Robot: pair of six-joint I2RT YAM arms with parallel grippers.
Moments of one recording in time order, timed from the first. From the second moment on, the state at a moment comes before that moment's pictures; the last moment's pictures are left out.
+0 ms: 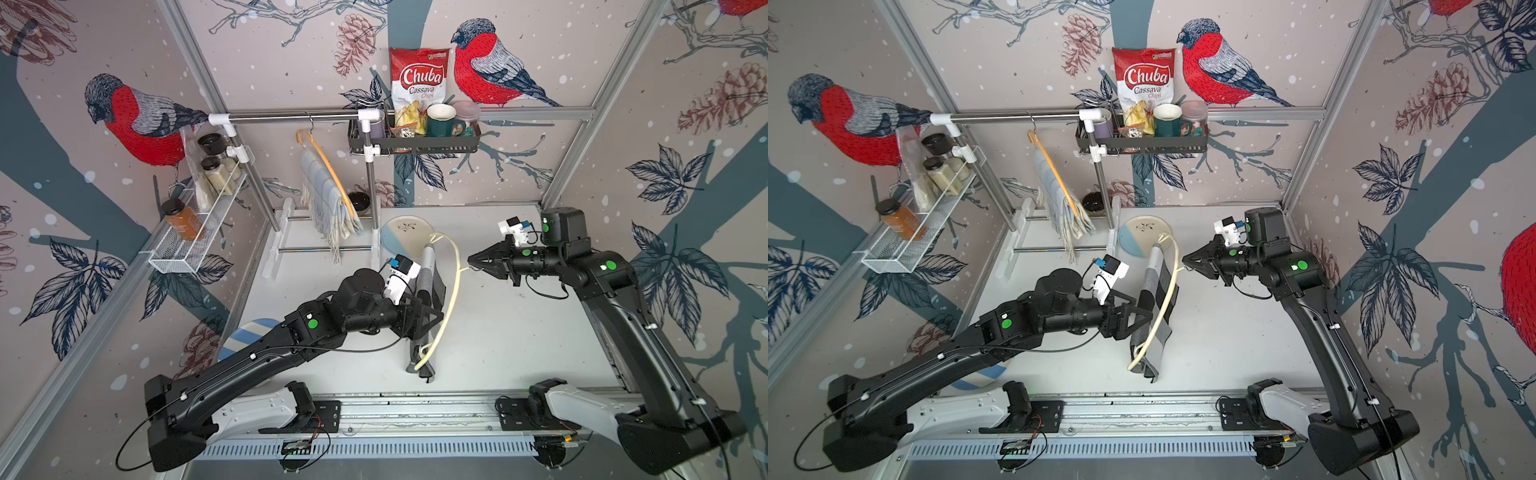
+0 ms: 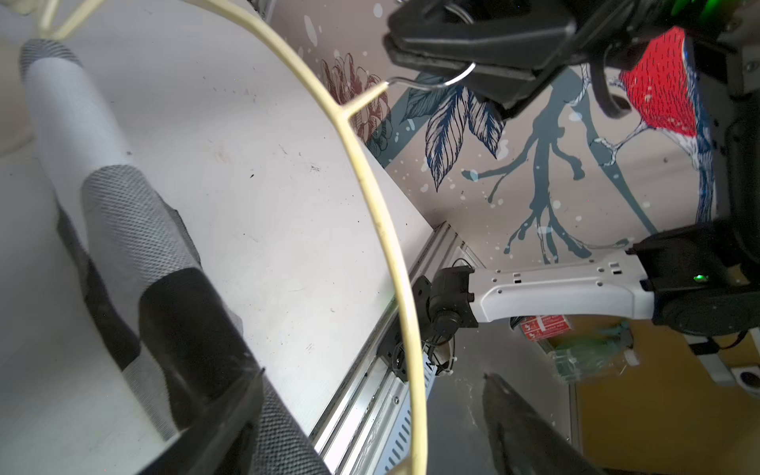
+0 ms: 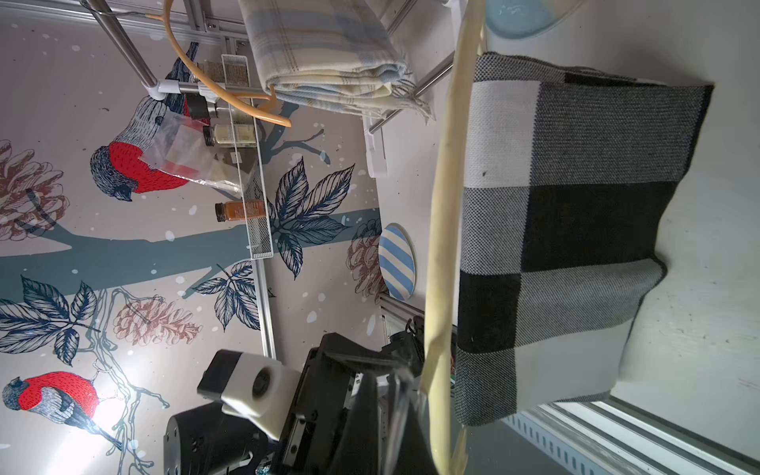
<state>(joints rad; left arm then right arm) -1.05 1.06 1.07 -0.45 0.22 -0.53 0.35 1.15 1.41 -0.93 -0.77 0.94</state>
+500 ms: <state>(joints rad) -1.32 1.29 1.20 -0.60 -0.18 -0.48 0.35 1.16 1.40 -0.95 -0.75 0.94</state>
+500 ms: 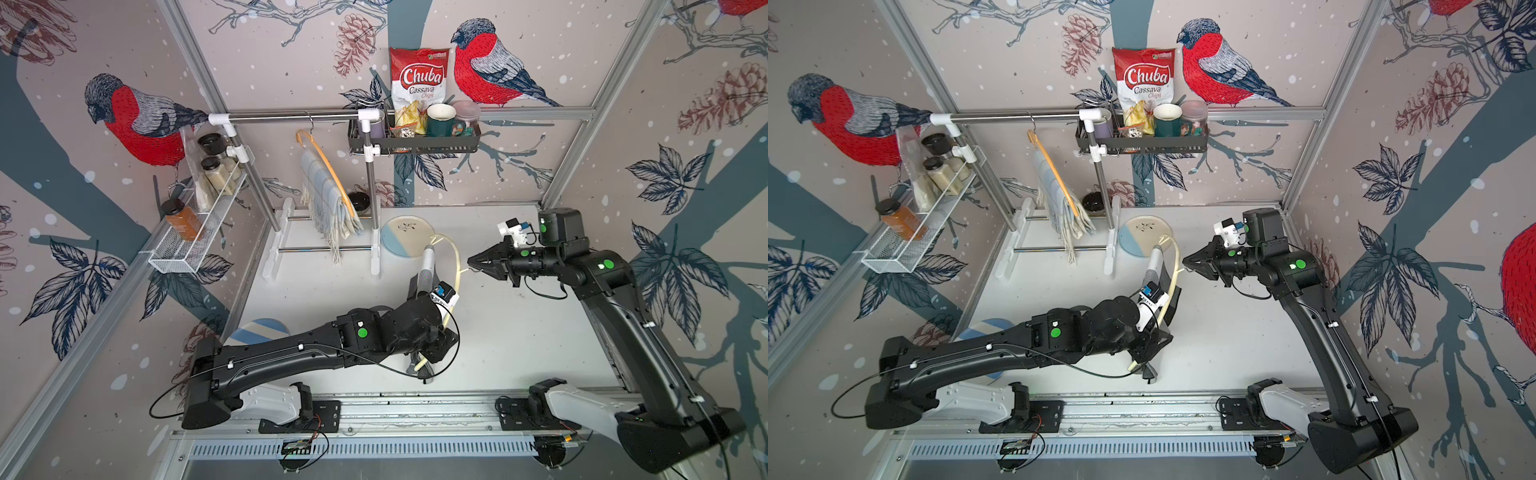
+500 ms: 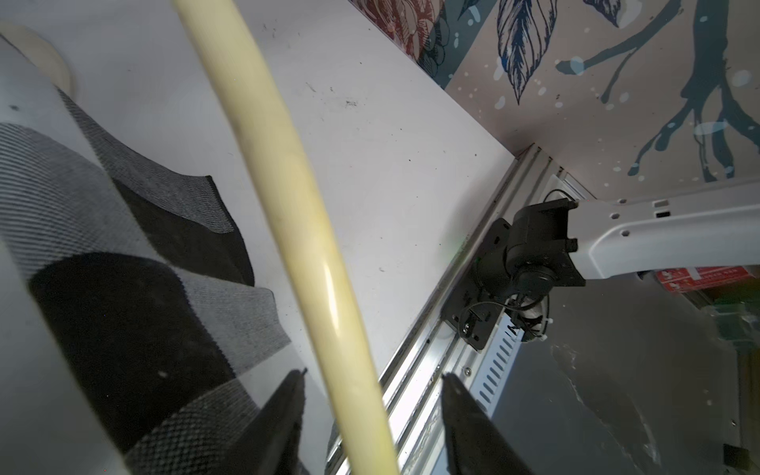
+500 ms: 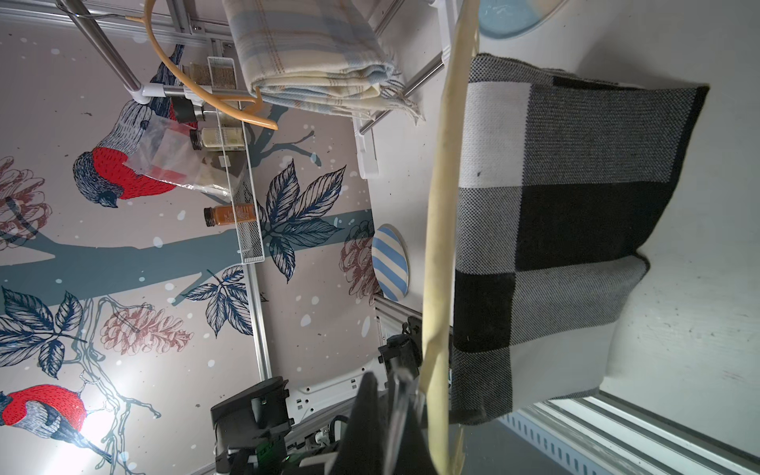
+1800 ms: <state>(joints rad) -1.32 1.10 1.28 -0.74 -0.46 -0.70 0.33 0.78 1.09 -0.37 -0.64 0.62</state>
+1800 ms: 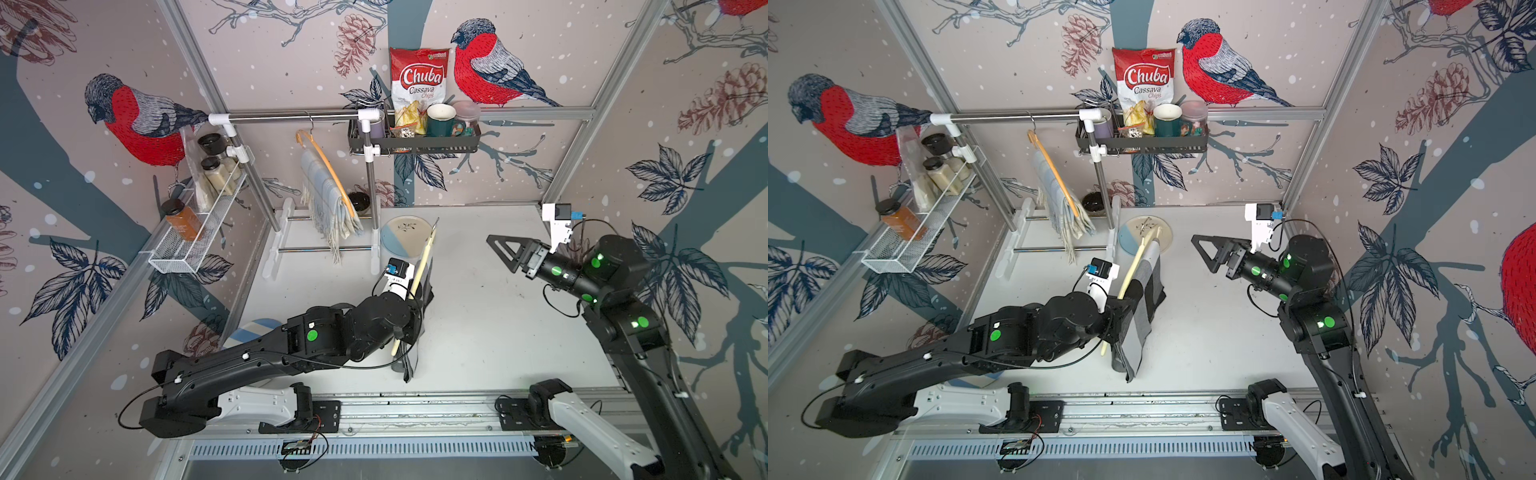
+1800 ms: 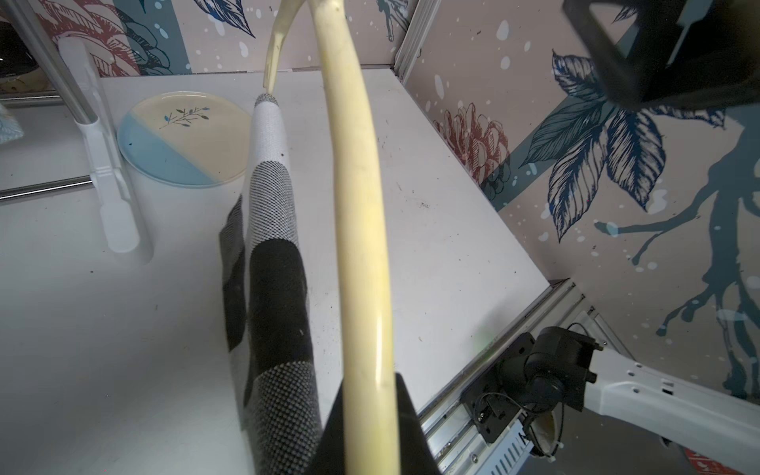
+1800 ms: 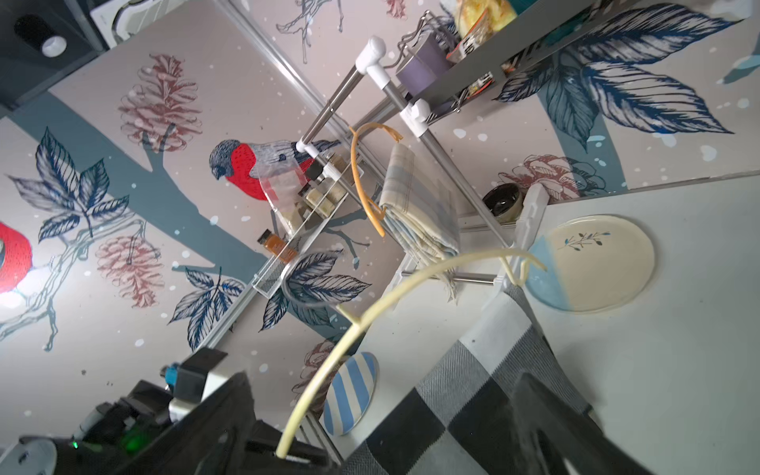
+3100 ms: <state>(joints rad) -1.32 1.43 1.71 -0.41 -0.79 -0.67 1.21 0.68 0.39 0.21 0.11 -0.21</state>
